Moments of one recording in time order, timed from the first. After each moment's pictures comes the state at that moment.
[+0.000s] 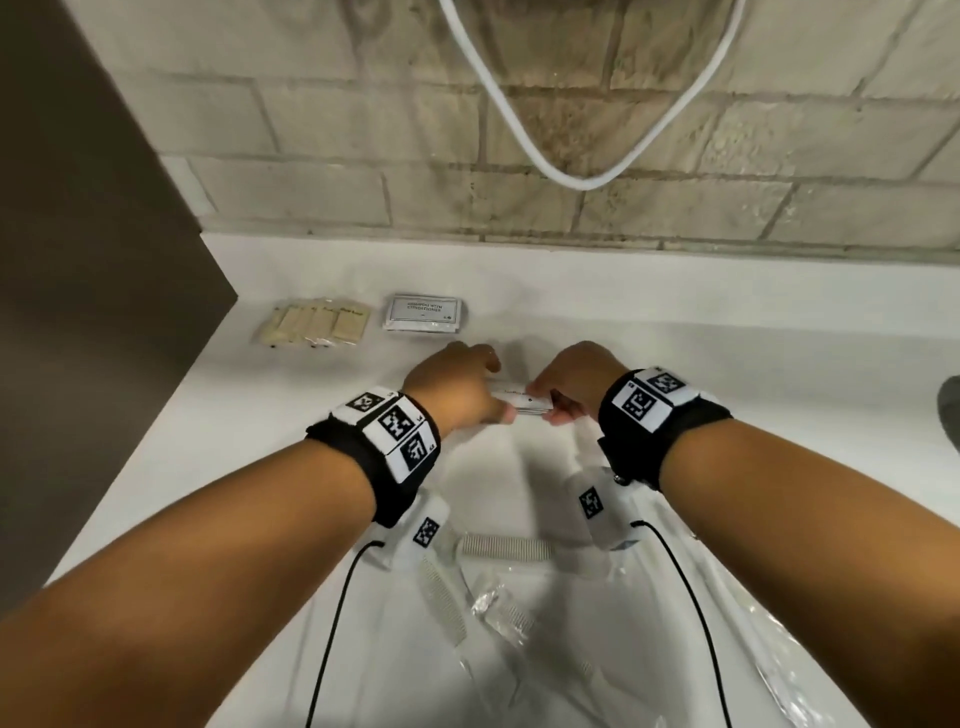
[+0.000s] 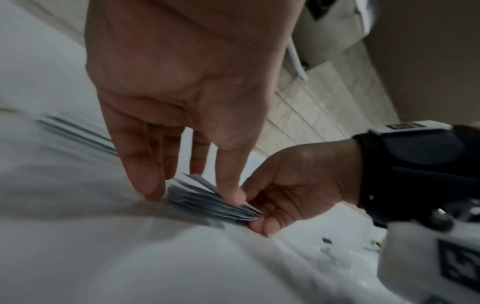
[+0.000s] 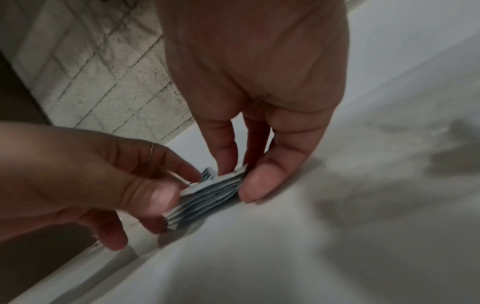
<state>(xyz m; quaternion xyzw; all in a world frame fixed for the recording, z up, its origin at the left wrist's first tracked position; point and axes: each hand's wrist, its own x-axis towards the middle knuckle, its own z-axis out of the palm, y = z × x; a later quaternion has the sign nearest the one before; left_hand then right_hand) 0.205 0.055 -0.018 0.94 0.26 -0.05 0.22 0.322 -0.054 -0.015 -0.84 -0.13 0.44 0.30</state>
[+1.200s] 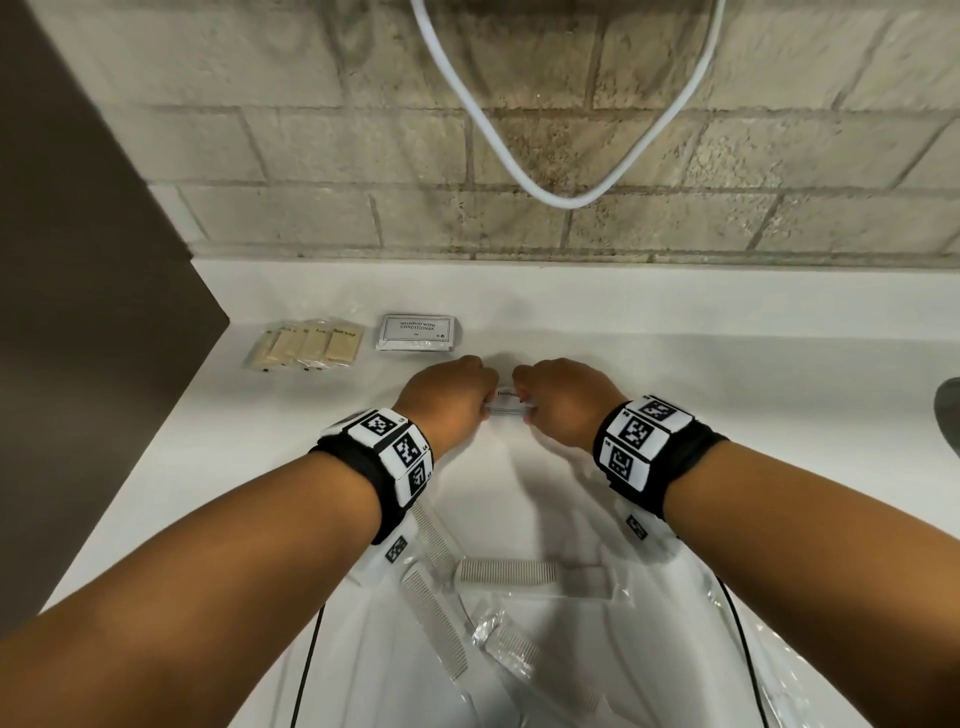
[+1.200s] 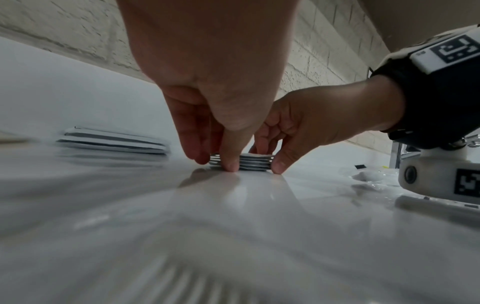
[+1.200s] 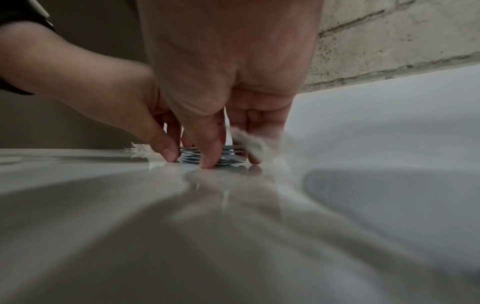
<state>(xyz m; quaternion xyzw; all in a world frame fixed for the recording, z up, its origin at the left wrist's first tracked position) 0.210 0.063 -0.028 0.99 0.13 0.00 0.08 0.312 -0.069 -0.020 -0.85 -0.52 0.08 0.03</state>
